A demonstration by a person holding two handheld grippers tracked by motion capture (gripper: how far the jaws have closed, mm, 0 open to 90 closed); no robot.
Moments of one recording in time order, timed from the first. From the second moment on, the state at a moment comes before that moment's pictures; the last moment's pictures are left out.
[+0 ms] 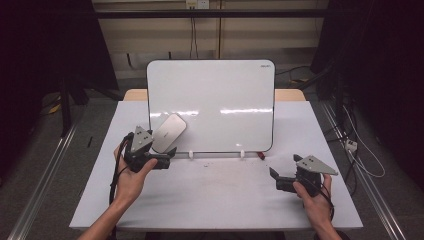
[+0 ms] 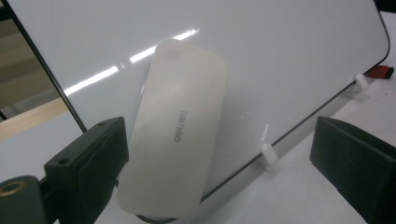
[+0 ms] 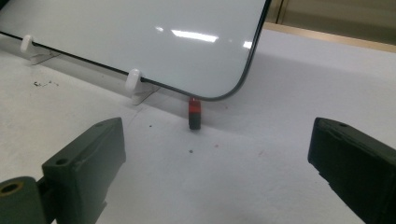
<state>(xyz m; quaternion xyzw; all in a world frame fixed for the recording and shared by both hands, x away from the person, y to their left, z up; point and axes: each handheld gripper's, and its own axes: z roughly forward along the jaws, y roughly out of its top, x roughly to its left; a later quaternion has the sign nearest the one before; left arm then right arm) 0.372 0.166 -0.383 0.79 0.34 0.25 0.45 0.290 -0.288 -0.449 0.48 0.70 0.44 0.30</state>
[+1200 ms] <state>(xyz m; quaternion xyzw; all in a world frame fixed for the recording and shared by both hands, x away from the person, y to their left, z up) 0.320 0.223 -0.420 0.77 0.40 0.26 0.43 0.290 -0.289 -0.450 0.48 0.70 0.43 0.29</state>
